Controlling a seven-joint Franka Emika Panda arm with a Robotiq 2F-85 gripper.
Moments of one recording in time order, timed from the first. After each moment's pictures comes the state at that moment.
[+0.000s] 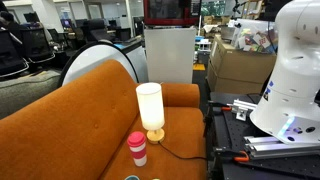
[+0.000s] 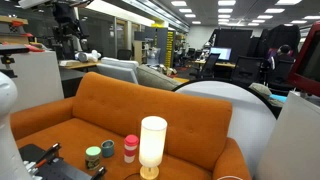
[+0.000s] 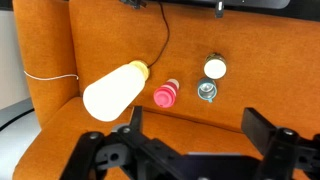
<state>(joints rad) 0.09 -0.68 0.28 -2.41 -0.04 1.73 0.18</state>
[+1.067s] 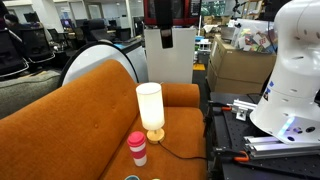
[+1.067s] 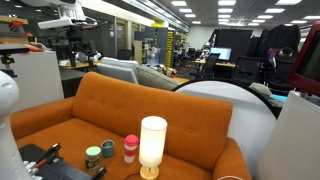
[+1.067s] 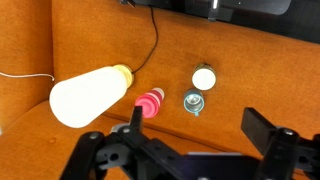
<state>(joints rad) 0.12 -0.46 0.26 -2.42 -0.04 1.87 0.14</state>
